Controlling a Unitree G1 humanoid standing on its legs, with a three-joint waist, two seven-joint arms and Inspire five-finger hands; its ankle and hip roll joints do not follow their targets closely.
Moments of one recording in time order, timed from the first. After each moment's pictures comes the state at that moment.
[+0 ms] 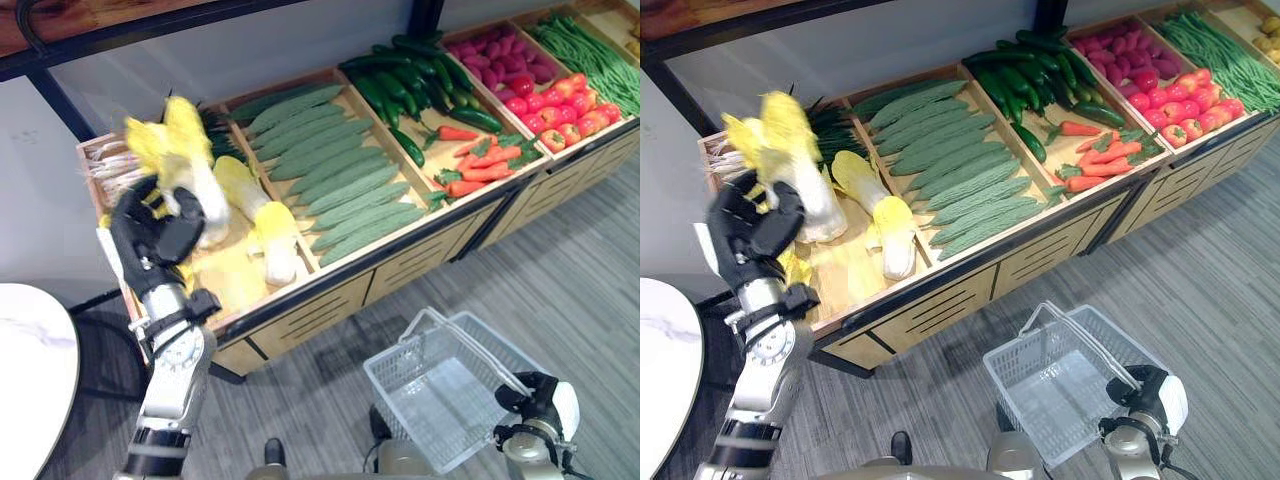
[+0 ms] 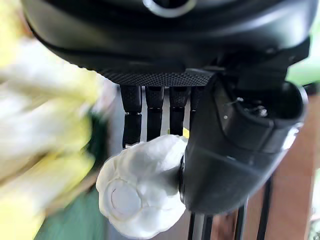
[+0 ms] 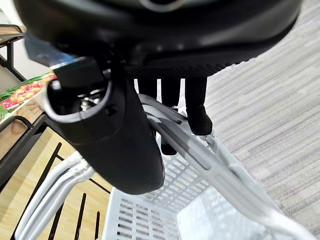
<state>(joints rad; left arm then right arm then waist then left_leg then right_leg) 0.03 0.32 -0.07 -0.12 -0.54 -0.29 0.45 0.09 -0.39 -0.02 0.83 0.04 -0.10 -0.59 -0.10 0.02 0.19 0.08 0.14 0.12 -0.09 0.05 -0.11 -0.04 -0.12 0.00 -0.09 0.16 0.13</state>
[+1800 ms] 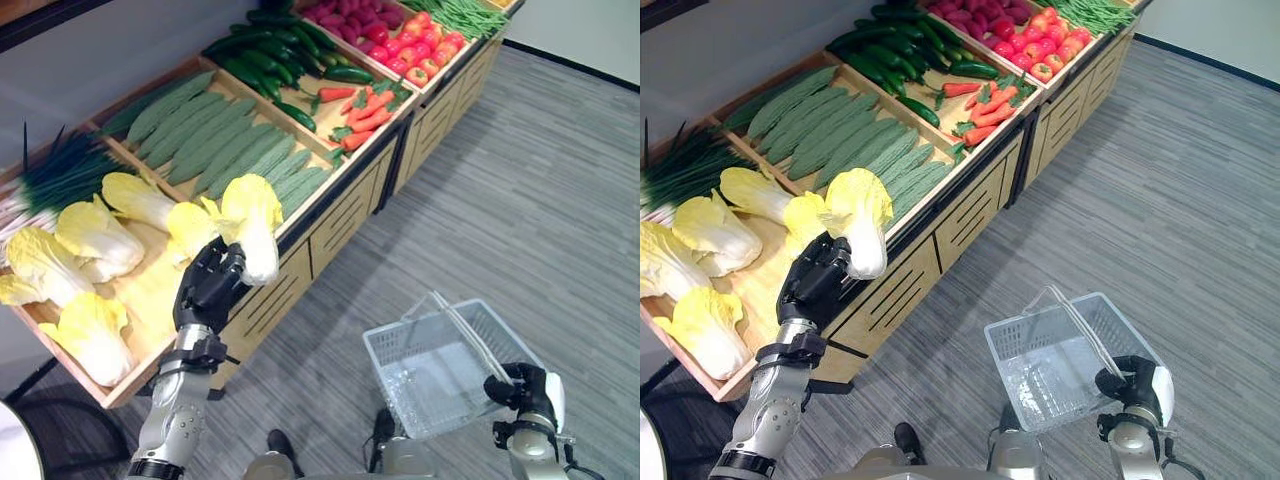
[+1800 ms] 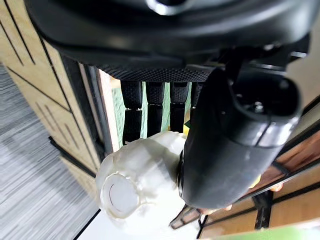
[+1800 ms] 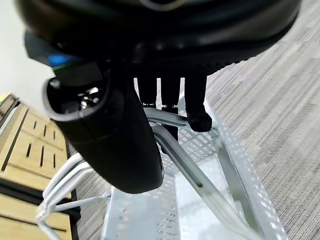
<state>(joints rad) 0.09 0.33 -0.08 0.03 -0.90 -0.22 0.00 0.13 -0.37 -0.07 0.69 0.00 -0.08 -0.44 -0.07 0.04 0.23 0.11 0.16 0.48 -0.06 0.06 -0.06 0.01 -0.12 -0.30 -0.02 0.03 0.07</state>
